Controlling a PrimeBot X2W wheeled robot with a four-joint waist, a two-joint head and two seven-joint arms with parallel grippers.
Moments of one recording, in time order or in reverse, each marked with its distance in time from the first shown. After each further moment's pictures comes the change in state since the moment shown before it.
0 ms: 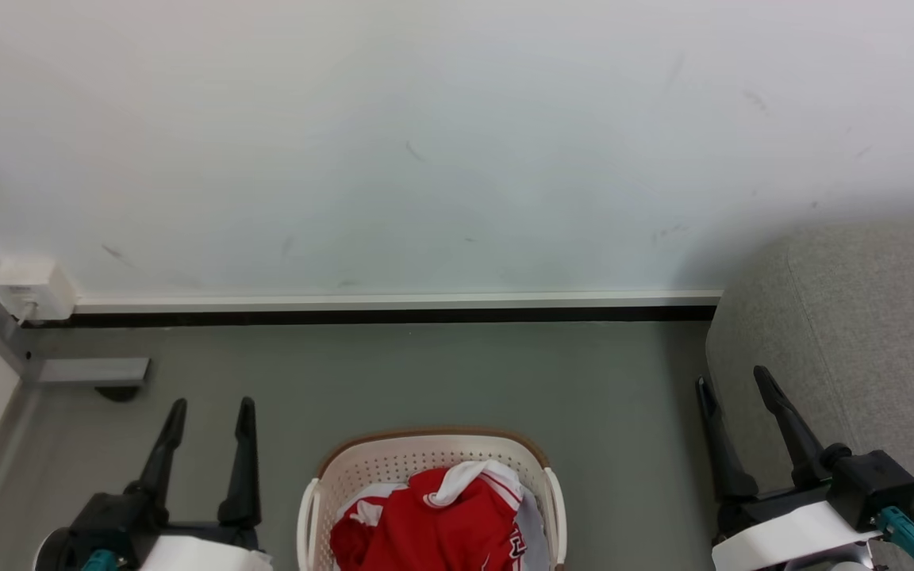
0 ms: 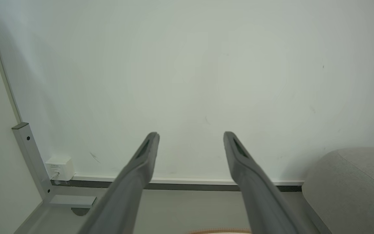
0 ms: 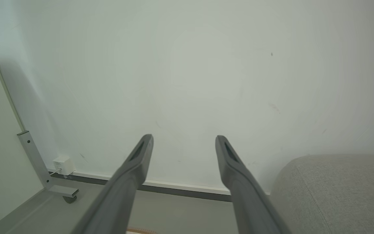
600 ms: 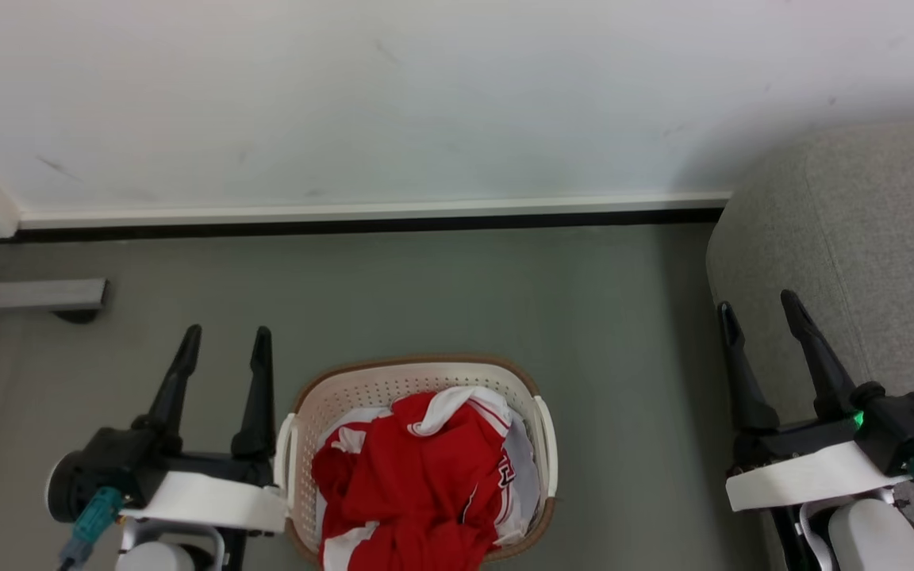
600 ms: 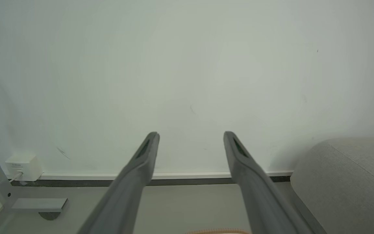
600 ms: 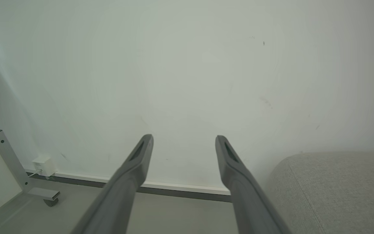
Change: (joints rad) left arm -0.130 0.000 -0.029 0.003 -0.007 -0.019 0.000; right arm -0.098 -0.001 -0.036 -0.049 -0.019 0.000 -0.002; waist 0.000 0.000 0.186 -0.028
